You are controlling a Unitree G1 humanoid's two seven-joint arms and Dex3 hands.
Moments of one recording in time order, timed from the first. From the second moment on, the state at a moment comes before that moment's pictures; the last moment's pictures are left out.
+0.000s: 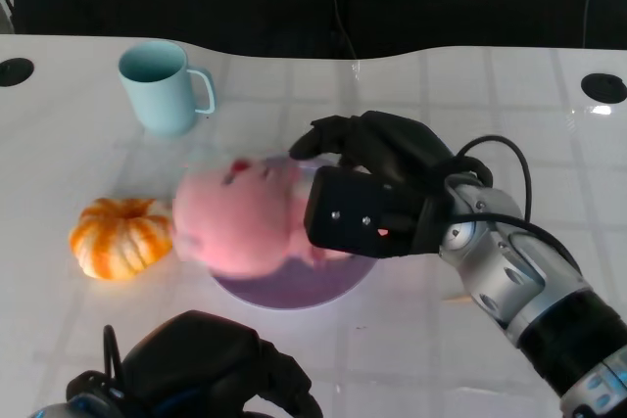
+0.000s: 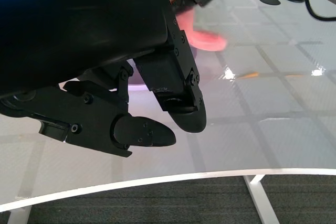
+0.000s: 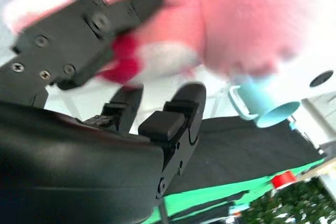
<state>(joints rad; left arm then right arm) 0.15 0.43 -0.33 -0.48 0.66 -0.06 -0.44 -0.71 -0.02 0.47 0.53 -0.58 0.07 0.08</state>
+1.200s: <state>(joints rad) 0.13 0.43 -0.33 -0.47 0.66 -0.03 -0.46 -0.12 -0.35 0.11 -0.18 -0.28 -0.11 0.27</state>
